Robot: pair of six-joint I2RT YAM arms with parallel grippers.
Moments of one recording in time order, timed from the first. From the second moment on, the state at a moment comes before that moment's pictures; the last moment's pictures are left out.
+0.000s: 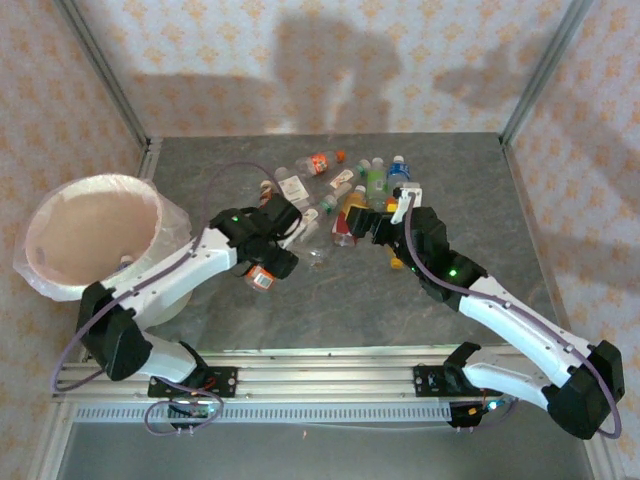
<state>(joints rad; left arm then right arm) -0.65 1.41 1.25 -1.04 -0.15 -0.06 0.68 1.01 0.80 -0.09 0.19 0.50</state>
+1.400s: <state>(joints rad) 0.33 0.92 1.38 -1.08 -0.63 -0.42 0.68 1.15 0.87 -0.08 0.11 0.45</state>
